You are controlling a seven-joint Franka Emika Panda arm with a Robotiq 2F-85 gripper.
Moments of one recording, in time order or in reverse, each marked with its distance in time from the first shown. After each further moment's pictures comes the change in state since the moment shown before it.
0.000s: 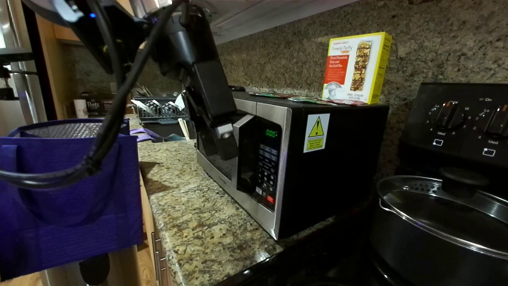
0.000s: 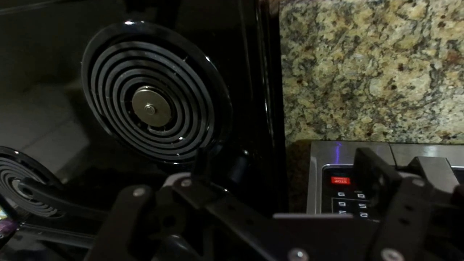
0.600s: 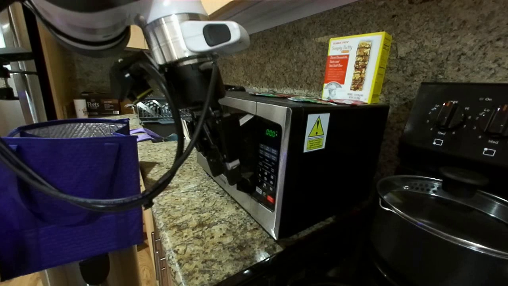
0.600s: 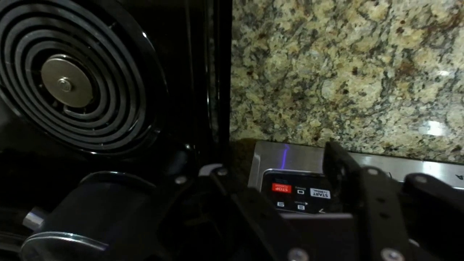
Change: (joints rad) arm 0.034 0.088 -0.015 -0.027 0.156 0.150 -0.210
